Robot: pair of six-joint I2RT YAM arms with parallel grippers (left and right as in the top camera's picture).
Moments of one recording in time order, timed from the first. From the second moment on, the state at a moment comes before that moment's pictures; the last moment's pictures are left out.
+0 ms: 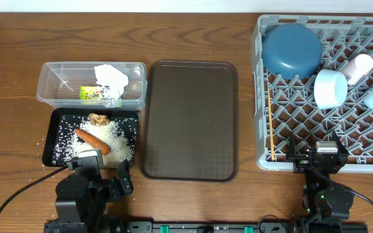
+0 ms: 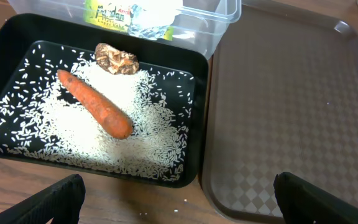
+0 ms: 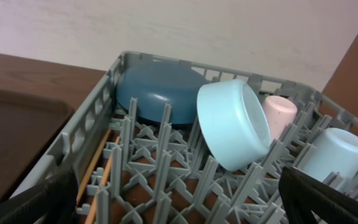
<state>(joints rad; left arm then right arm) 0.01 0.22 0.56 -1.02 0.06 -0.19 -0.08 0.01 0.01 -0.07 -0.02 -0.17</state>
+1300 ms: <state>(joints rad) 0.01 0.22 0.56 -1.02 0.06 -0.19 -0.08 0.01 0.01 -0.07 -0.01 -0.17</state>
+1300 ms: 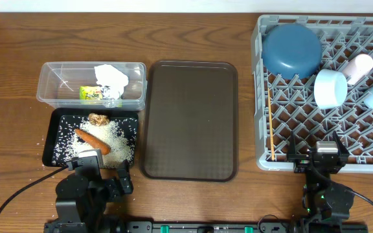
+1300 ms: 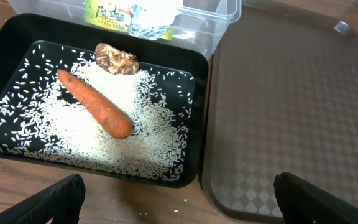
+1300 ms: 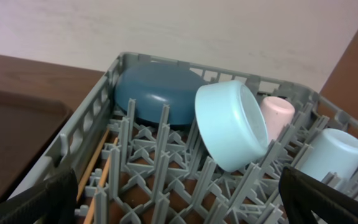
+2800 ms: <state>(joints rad) 0.01 0.18 0.55 -0.97 0.01 -0.19 -0.08 0.01 0.01 -0.07 0.02 0.04</state>
